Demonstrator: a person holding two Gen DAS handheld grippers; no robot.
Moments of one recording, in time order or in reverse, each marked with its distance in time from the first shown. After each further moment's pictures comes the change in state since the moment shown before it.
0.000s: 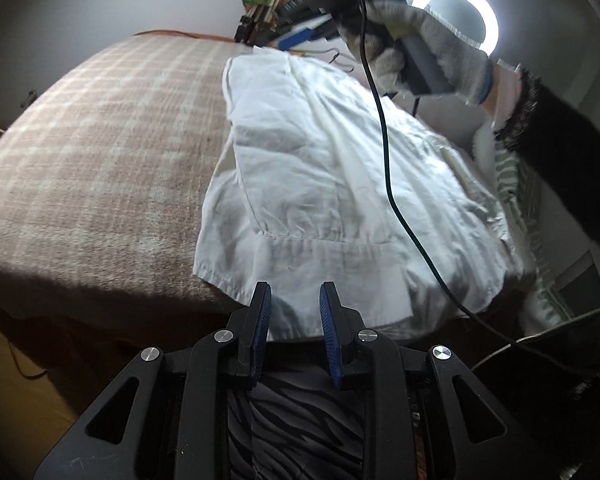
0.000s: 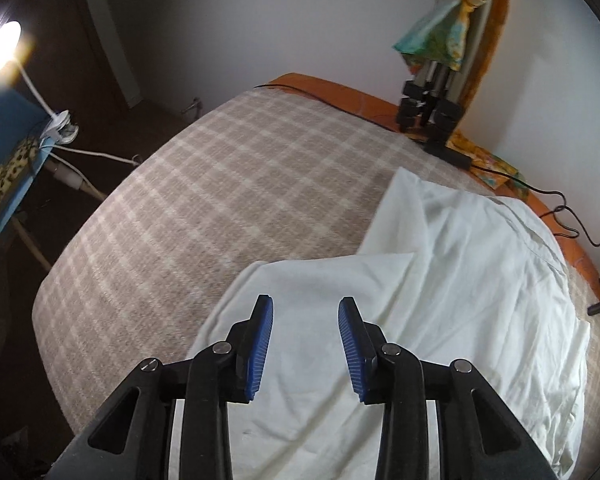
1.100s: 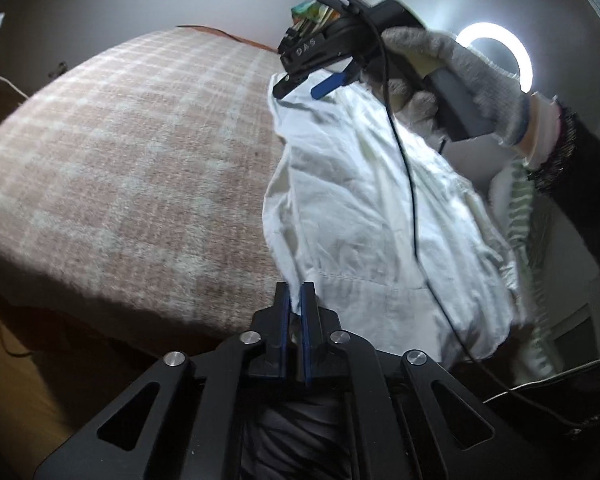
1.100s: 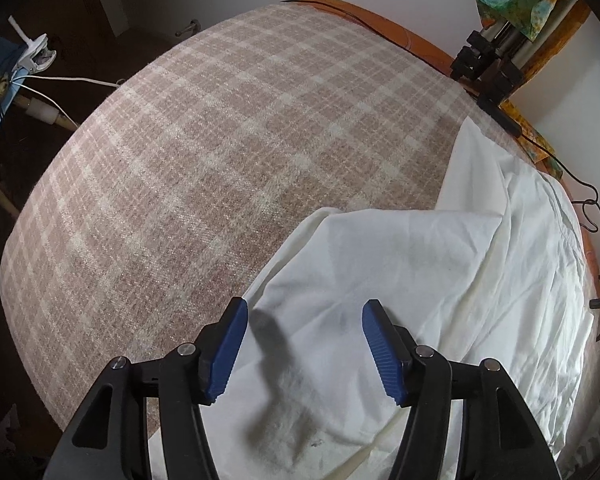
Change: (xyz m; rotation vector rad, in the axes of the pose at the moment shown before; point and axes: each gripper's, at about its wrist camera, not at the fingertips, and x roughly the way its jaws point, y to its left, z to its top) left arm -0.001 0.036 0.005 -0.152 -0.097 -0.019; right arm 0.058 0.043 -0.005 -0.047 0.253 -0.112
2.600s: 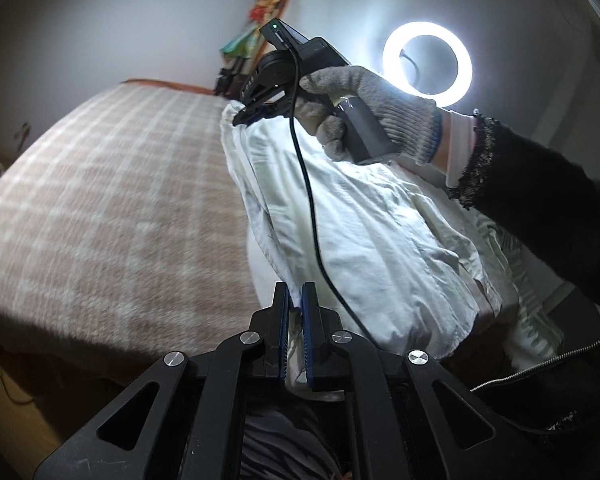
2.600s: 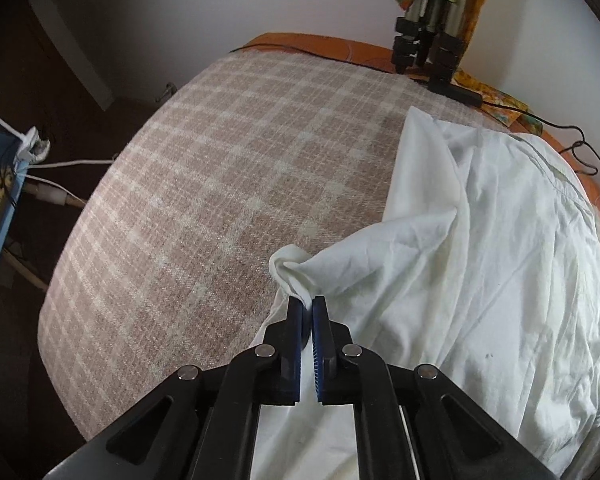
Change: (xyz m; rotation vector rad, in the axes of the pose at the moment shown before) left arm -0.024 -0.063 0.009 0.182 -0.075 -0.069; right arm -0.017 -0.073 -0.025 0.273 -0.168 0.170
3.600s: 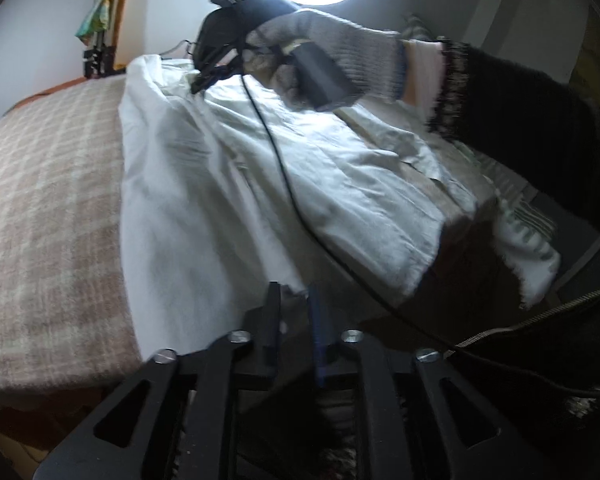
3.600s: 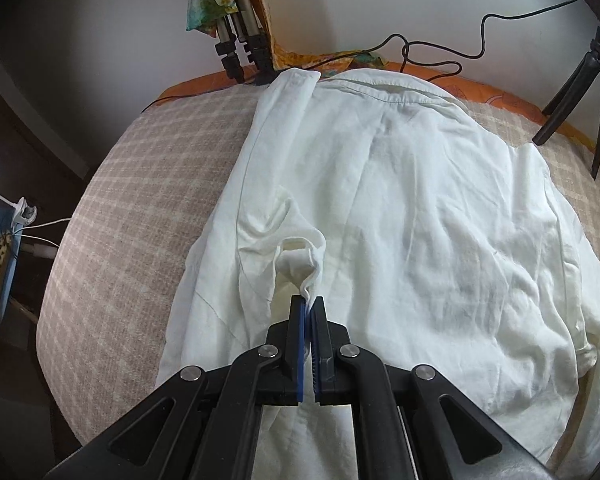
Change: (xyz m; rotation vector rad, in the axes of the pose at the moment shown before) left arm 0.065 -0.097 -0.025 0.315 0.223 -0.110; right arm -0.035 -0.138 -0.083 0.194 -0.086 -0.026
